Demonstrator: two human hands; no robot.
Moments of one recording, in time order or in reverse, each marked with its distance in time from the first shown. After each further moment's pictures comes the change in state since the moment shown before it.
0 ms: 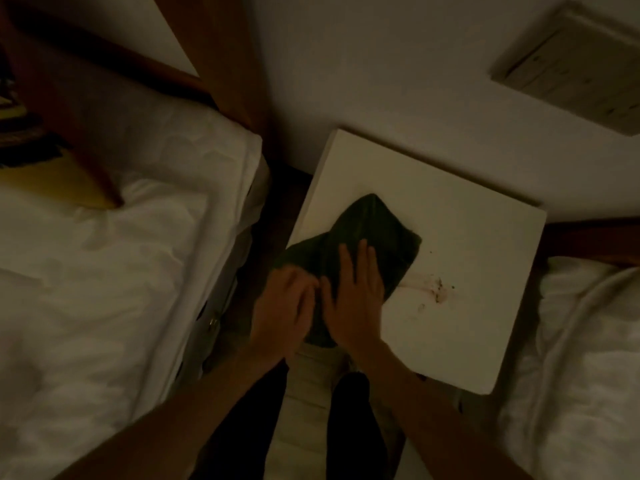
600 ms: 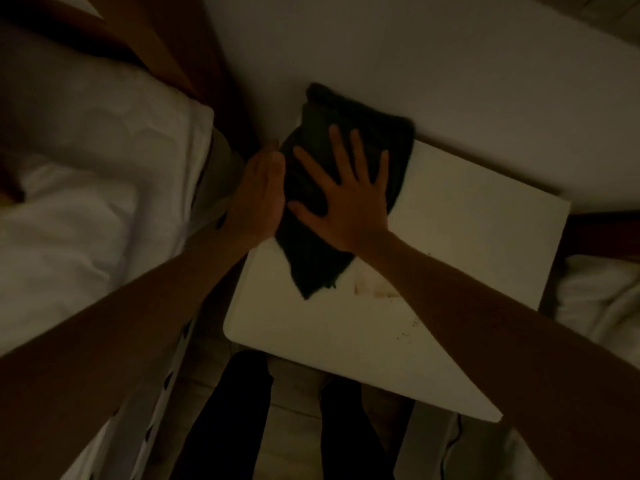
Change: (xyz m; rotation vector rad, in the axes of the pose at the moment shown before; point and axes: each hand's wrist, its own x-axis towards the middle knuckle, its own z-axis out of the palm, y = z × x) left_hand 0.179 -0.026 0.021 -0.422 -0.034 -0.295; right_hand 0.176 0.039 -0.010 -0.320 0.219 -0.411
